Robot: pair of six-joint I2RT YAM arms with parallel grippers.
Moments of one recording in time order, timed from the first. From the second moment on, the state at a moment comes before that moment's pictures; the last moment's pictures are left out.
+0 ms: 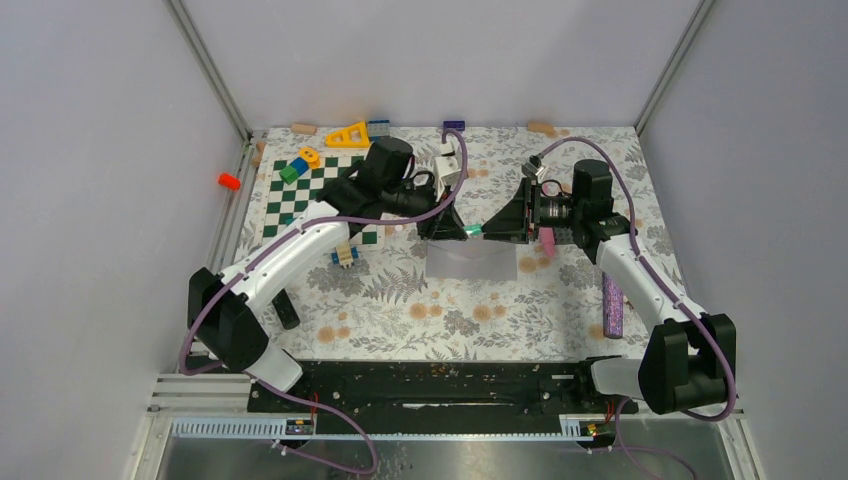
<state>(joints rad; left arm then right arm) -0.67 1.54 1.45 -0.48 0.81 0.15 0.17 1.29 0.92 -0.07 -1.22 0.89</state>
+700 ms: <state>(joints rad) -0.68 1.55 1.45 -0.49 0.87 0.16 0.17 1.22 0.94 -0.23 -1.21 0.51</state>
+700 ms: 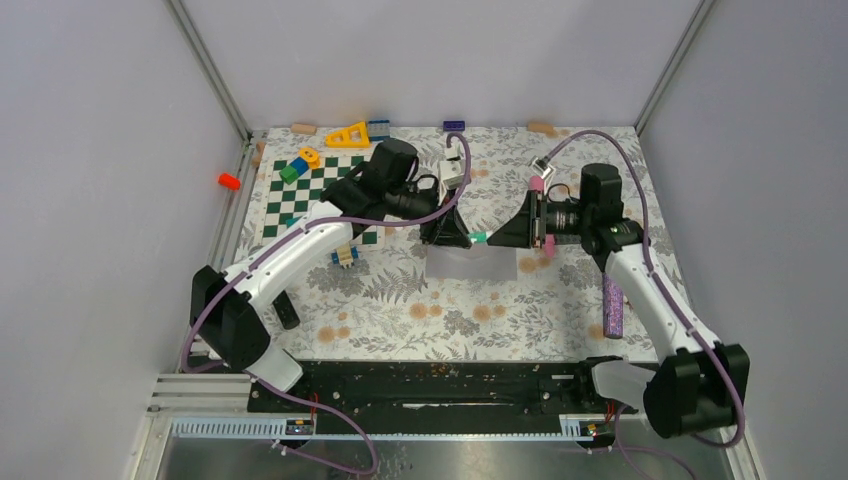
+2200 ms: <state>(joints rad) -0.71 1.59 1.46 -0.54 0.85 0.17 0.12 1.27 0.93 -0.30 -1.24 0.67</state>
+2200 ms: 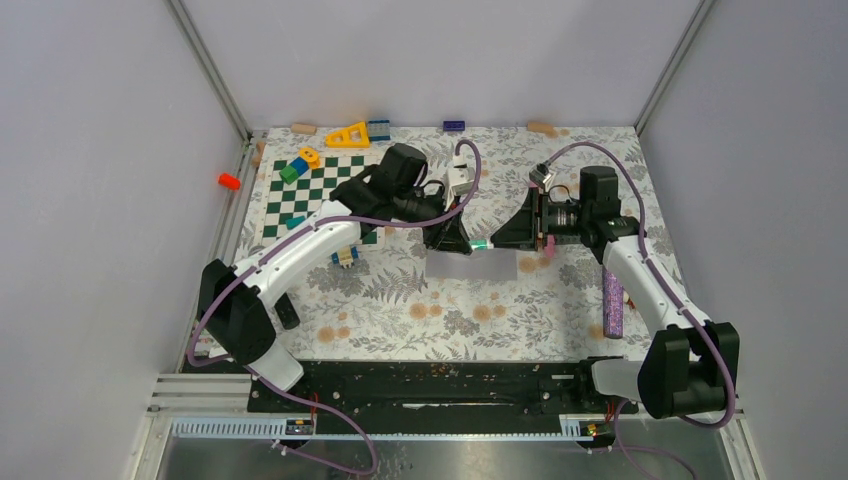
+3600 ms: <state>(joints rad) -0.72 1.62 1.45 -0.45 1.02 0.03 0.12 0.93 0.77 -0.06 -1.18 0.19</state>
